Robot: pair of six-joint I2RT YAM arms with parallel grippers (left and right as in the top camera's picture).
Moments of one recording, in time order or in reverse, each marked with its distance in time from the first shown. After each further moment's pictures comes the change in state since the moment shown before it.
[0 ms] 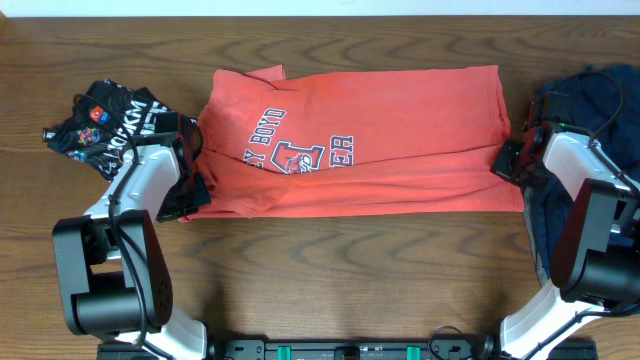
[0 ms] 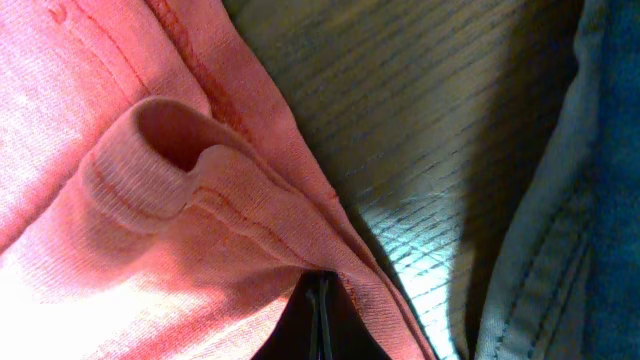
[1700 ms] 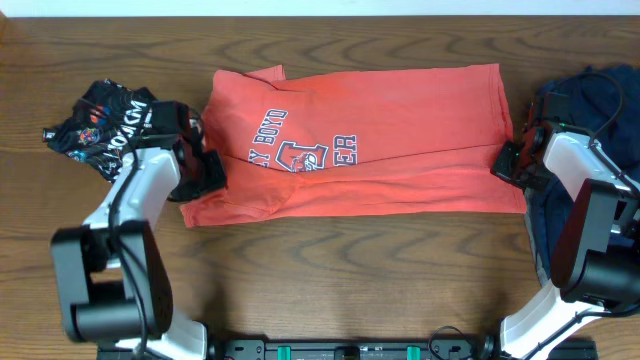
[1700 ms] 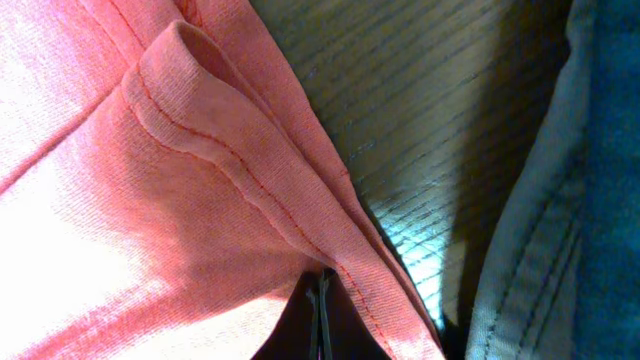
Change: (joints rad) left arm -0.012 -0.031 -0.013 0.206 0.404 0.026; right arm 0.000 -0.002 0.000 -0.024 0.007 0.000
